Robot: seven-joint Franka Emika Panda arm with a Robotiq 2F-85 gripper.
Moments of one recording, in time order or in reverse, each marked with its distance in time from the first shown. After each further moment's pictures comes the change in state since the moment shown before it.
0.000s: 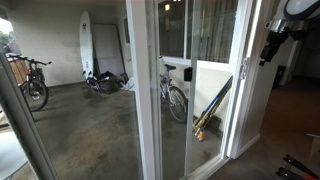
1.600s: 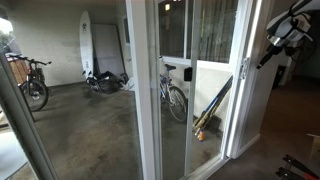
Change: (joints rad) arm -0.220 0.627 -0.144 0.416 0.695 0.284 -0.947
